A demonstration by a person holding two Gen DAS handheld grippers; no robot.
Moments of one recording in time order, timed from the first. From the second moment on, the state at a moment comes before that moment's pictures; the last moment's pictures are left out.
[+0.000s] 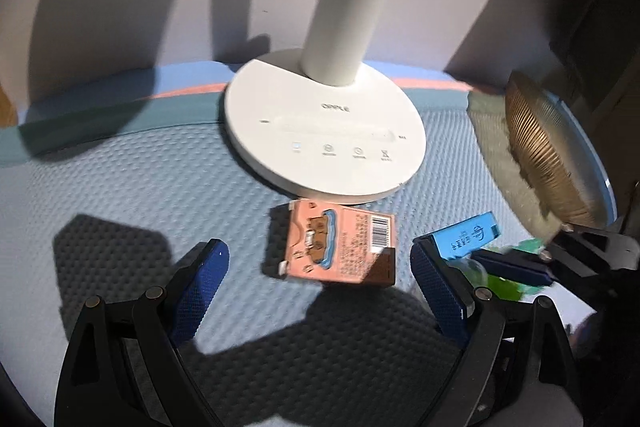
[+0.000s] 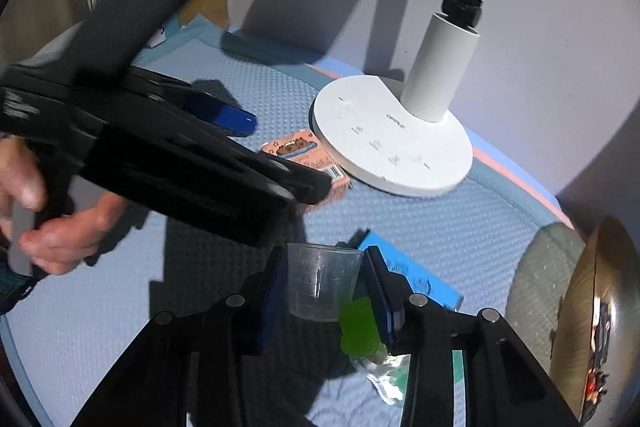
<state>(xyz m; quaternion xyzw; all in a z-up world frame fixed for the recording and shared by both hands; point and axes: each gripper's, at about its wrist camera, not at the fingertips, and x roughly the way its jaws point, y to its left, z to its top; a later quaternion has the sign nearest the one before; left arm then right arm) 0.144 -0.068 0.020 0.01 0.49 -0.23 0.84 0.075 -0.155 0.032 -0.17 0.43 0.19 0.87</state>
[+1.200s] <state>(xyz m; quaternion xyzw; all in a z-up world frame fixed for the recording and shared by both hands) -0.056 0.016 0.025 0.16 0.46 -0.28 0.83 -0.088 -0.191 0.013 0.01 0.43 0.22 0.87</state>
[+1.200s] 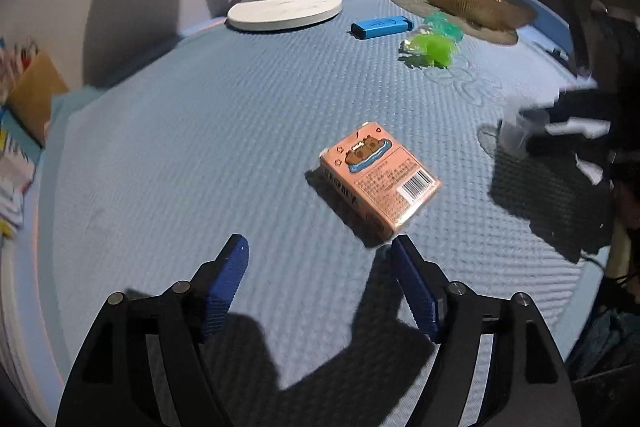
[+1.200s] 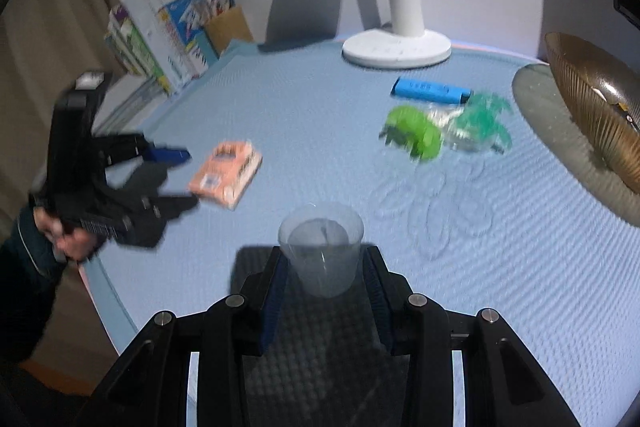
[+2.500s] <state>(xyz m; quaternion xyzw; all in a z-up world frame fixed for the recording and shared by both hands) 0.018 -0.211 0.183 0.05 0.31 -0.36 0.88 -0.070 -0.402 0.171 0.13 0.29 -0.11 0.94</state>
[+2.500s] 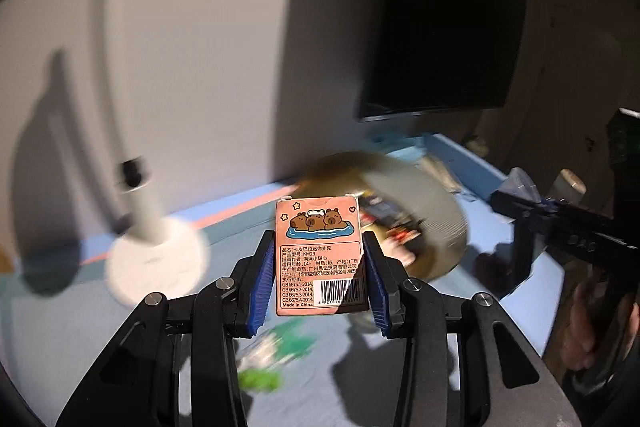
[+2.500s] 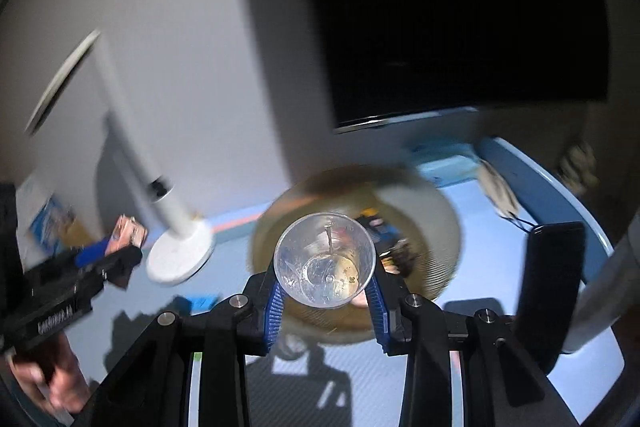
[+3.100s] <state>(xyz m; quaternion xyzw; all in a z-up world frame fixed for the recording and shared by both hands) 0.064 -0.300 0.105 0.04 0.41 -0.37 0.83 -0.020 -0.443 0.090 0.18 0.43 -0.11 0.88</state>
